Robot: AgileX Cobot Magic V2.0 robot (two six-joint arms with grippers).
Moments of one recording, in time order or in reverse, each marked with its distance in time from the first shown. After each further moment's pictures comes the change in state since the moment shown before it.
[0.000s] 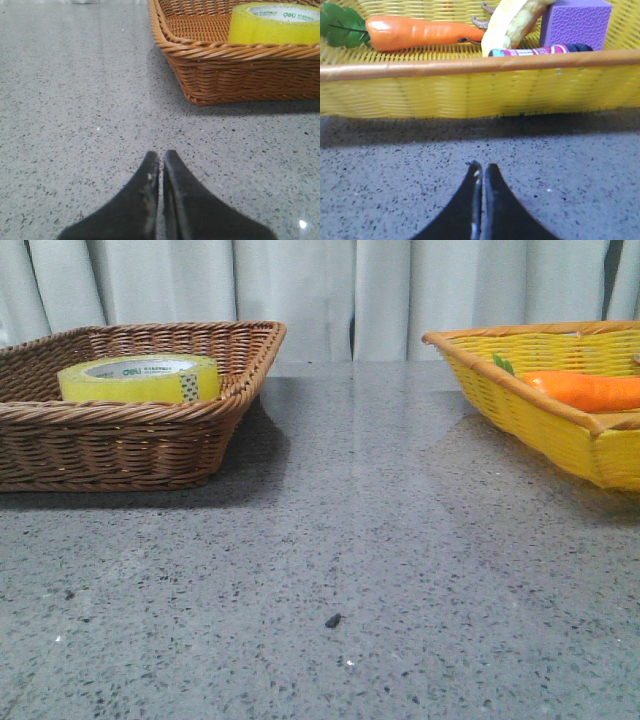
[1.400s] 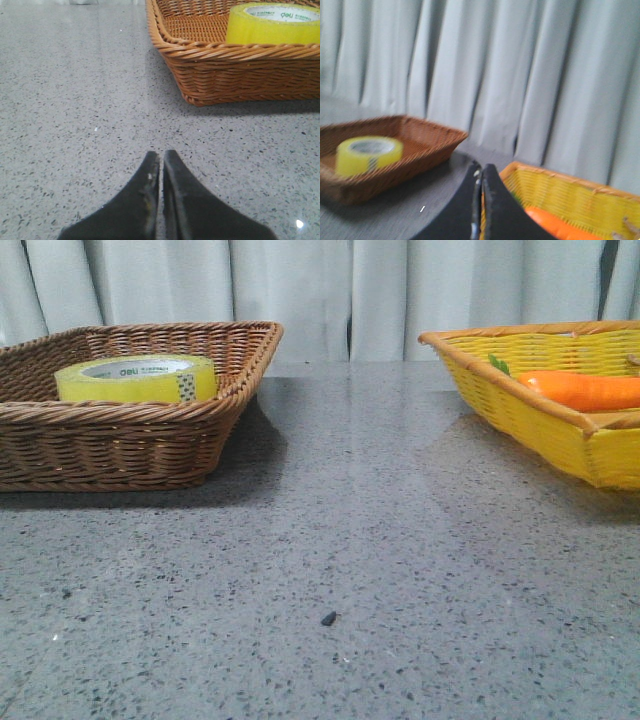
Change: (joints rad) left arm 0.000 0.000 0.000 0.002 0.000 0.000; right arm 0.491 0.106 -0.214 -0.077 -0.369 -0.055
